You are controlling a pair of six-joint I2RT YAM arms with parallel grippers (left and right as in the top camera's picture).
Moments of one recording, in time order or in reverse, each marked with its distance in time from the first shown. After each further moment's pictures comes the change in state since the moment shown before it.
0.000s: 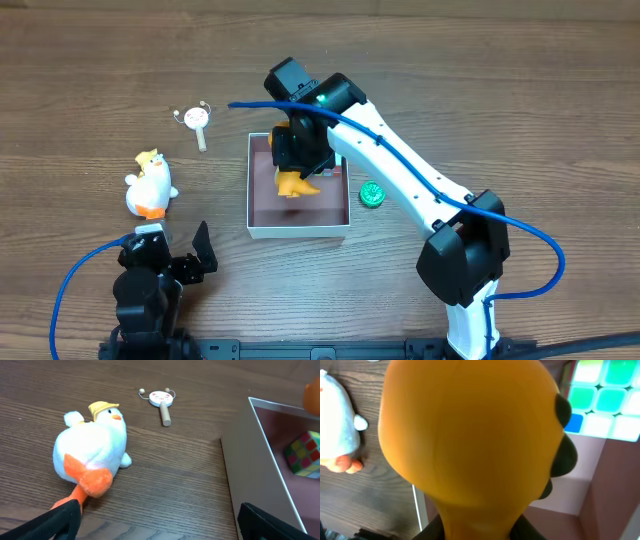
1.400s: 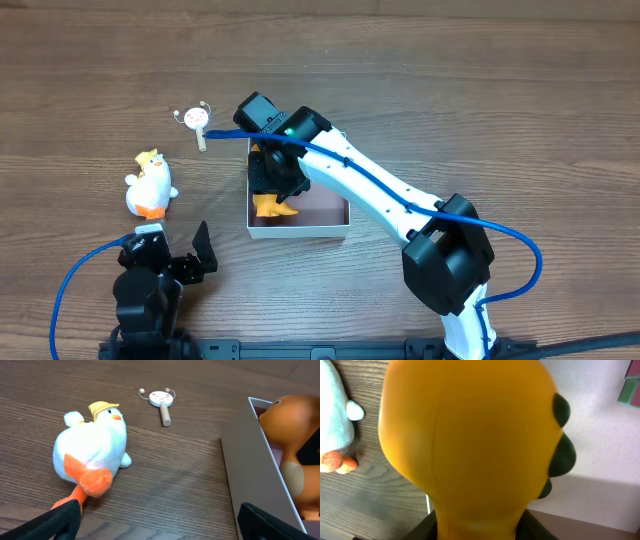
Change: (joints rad) left arm 0.000 0.000 0.000 0.000 0.000 0.000; right arm 0.117 0.017 -0.109 0.156 0.029 0.105
